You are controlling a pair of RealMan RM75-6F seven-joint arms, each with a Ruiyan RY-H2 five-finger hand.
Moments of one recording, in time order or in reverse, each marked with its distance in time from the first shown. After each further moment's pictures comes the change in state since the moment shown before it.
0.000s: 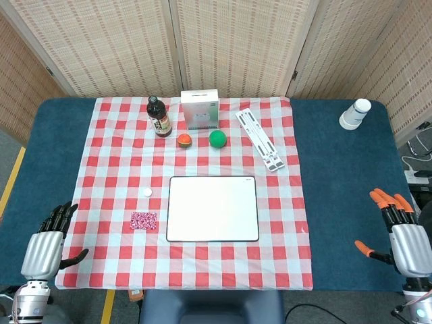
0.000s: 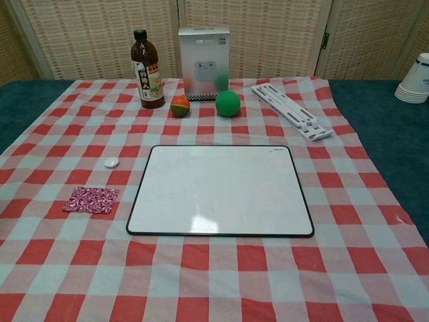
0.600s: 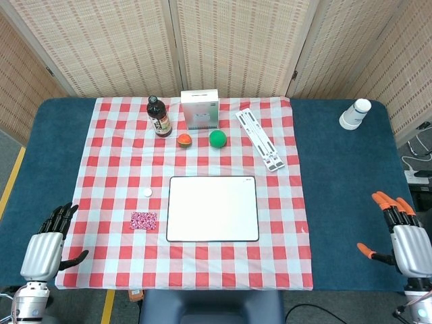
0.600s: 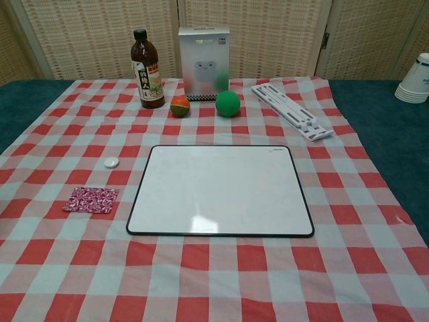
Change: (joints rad) left arm 0.002 0.006 0.009 0.001 0.012 -0.002 -0.011; right arm -0.001 0.035 -0.006 -0.046 0.075 -0.053 -0.015
